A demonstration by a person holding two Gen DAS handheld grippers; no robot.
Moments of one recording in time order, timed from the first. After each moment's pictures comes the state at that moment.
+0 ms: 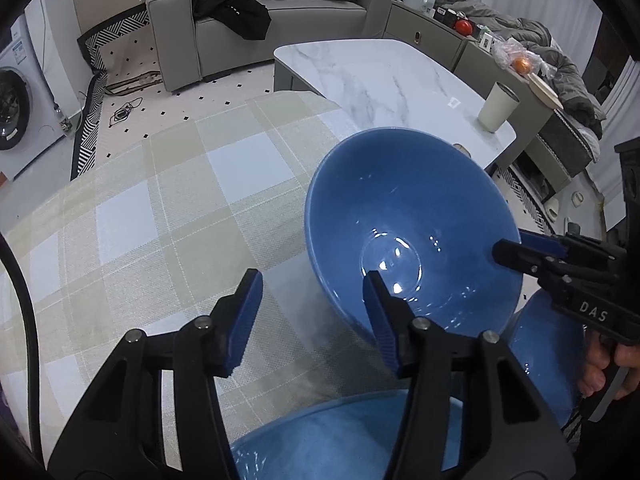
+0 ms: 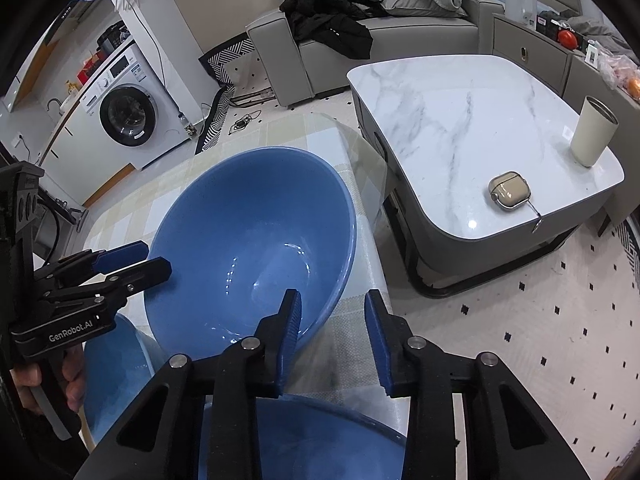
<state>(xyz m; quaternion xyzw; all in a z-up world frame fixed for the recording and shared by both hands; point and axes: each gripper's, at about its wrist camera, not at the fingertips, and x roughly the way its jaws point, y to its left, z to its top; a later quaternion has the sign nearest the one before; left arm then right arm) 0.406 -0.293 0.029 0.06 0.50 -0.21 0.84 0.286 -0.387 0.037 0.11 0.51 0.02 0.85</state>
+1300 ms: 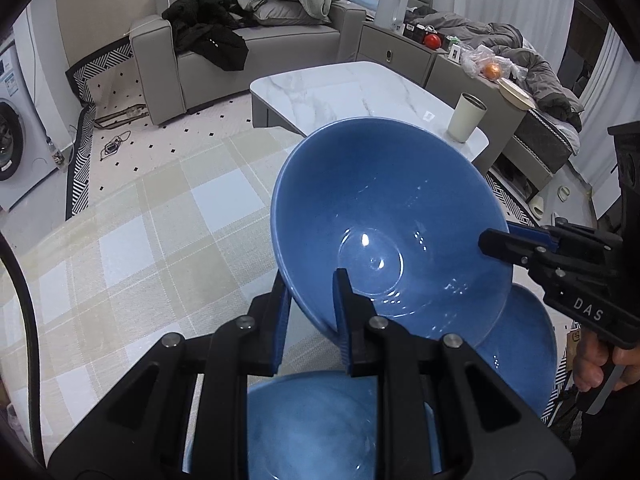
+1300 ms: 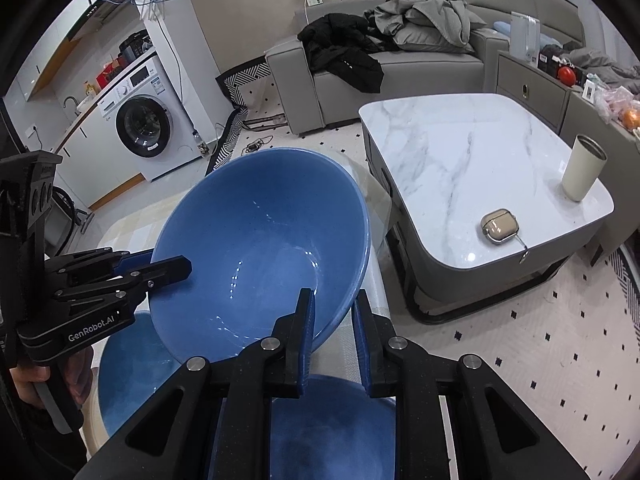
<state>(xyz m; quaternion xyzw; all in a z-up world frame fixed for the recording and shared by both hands) 0.361 -0.300 0.087 0.06 0.45 -0.25 0.86 0.254 -0.378 0.084 0.09 0.46 0.03 0.89</state>
